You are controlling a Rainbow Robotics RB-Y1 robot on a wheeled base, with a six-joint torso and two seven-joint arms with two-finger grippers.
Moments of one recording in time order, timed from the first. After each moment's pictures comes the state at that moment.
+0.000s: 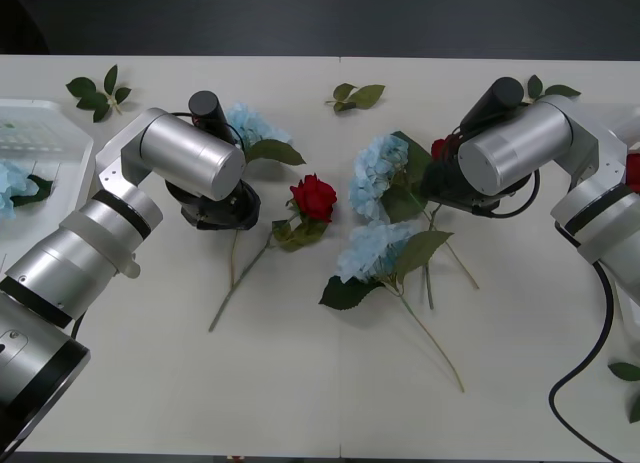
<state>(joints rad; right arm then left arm) -0.73 -0.55 0.52 -1.28 -0.58 1.23 0.75 -0.78 0.36 -0.48 -1.12 0.48 1.32 -1.14</state>
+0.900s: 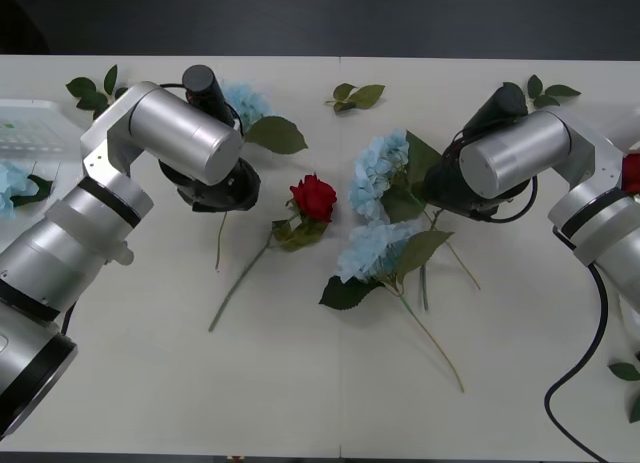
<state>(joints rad) -0.73 -0.53 0.51 -1.21 -0.61 1.18 0.75 -0.78 0.40 -0.46 -1.29 0.46 1.39 -1.12</state>
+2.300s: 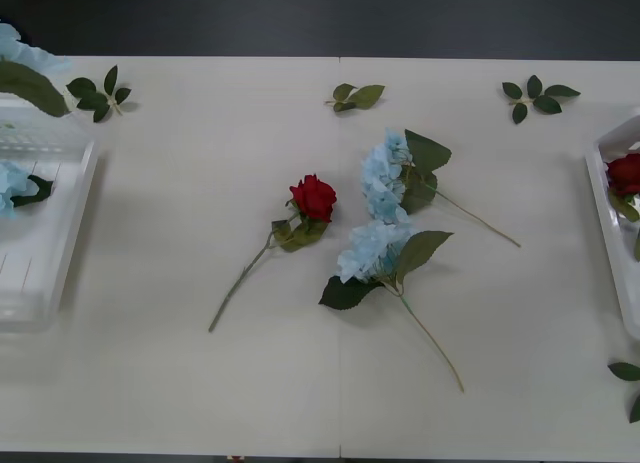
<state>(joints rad) -0.51 -1.20 0.50 -1.21 -0.72 0.88 1.46 -0.29 0.80 0.41 -1.83 0.70 1.63 -1.76</state>
